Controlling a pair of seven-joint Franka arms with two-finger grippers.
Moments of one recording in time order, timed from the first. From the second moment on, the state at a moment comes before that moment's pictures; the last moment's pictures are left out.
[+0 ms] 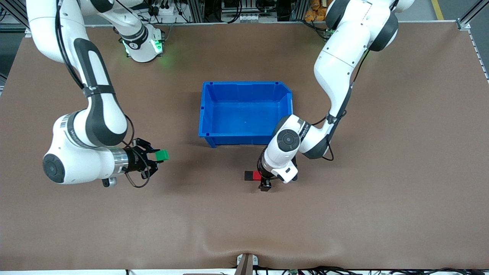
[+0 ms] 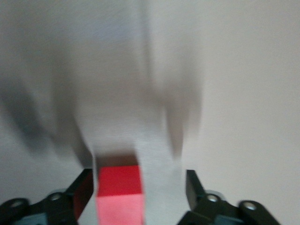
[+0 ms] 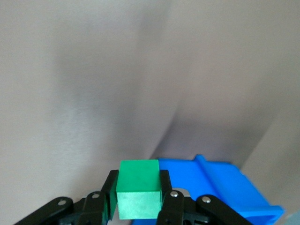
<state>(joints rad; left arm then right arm) -0.53 0.98 -0.08 -1.23 -0.02 2.46 -2.11 0.21 0.63 -0.03 -1.33 0.41 1.71 1.42</state>
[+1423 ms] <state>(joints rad) -0.18 0.69 -0.06 -1.25 0.01 2.13 -1.21 0.44 0.83 -0.03 -1.23 0.47 2.20 1.92</state>
